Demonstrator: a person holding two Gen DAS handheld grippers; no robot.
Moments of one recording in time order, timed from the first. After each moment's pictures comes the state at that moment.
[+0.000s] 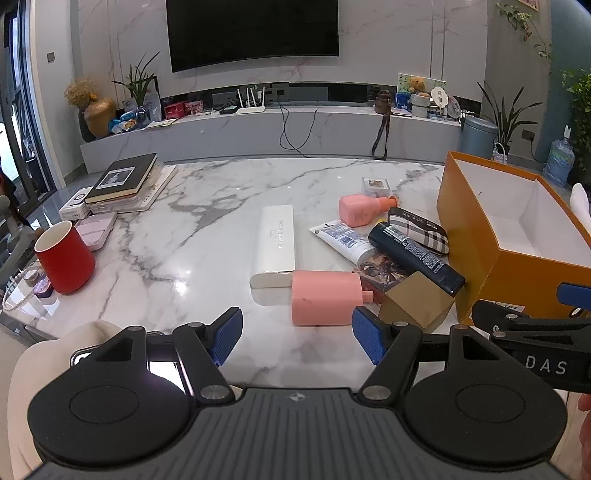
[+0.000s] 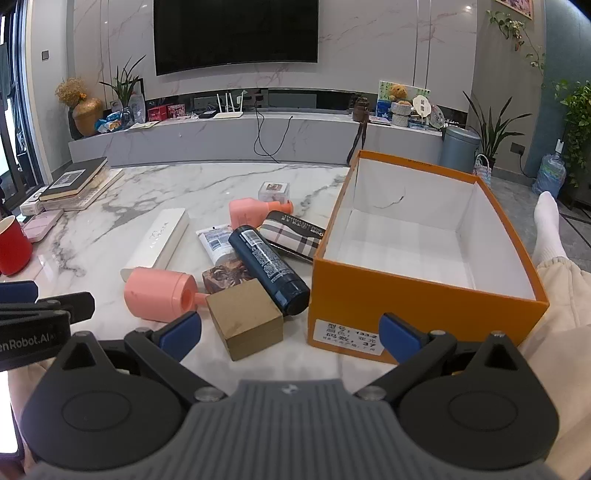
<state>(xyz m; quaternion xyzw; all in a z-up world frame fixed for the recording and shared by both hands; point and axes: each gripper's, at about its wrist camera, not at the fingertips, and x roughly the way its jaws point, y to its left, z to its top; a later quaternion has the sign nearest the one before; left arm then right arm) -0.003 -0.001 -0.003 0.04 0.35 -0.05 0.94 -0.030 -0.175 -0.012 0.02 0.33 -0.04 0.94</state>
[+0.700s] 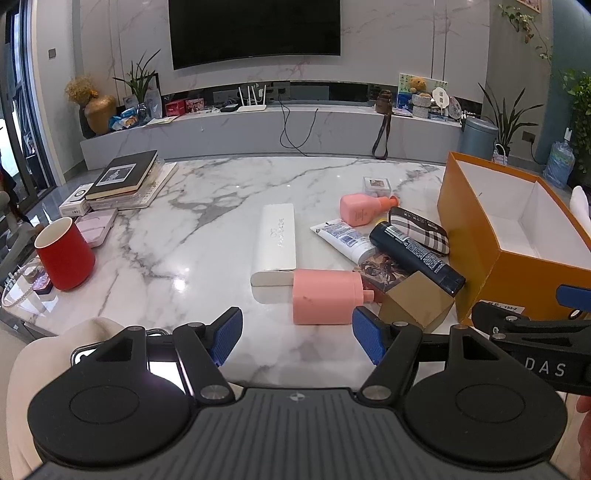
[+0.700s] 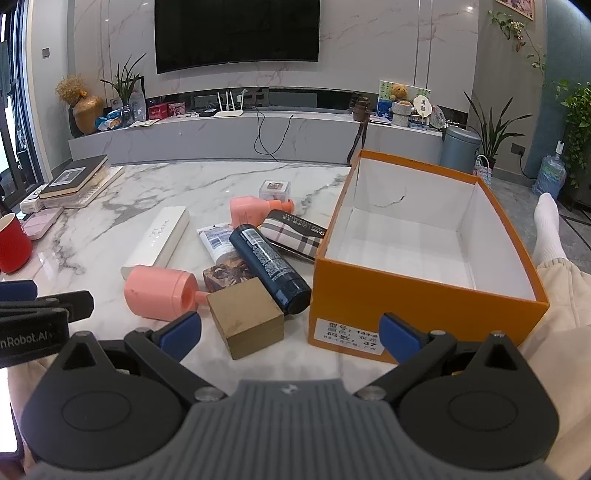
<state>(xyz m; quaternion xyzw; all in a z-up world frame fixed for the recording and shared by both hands) -0.002 -0.002 -0.003 0.04 0.35 -0.05 0.94 -0.029 -0.174 -0.013 0.02 0.33 -0.04 0.94</state>
